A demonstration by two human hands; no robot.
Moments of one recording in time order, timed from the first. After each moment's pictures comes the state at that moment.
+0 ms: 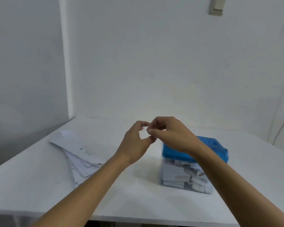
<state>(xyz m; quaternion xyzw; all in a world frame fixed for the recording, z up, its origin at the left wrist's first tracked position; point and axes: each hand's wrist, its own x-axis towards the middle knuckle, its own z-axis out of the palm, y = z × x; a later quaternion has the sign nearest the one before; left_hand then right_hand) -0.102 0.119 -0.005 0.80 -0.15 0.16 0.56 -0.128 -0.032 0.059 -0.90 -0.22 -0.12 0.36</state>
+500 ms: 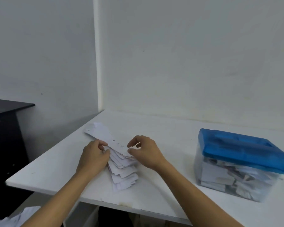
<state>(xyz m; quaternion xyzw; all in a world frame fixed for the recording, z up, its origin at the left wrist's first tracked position) -0.108 0.315 -0.099 0.87 0.13 0.24 0.42 -0.075 0.118 -0.055 -0.88 -0.23 -0.03 0.42</state>
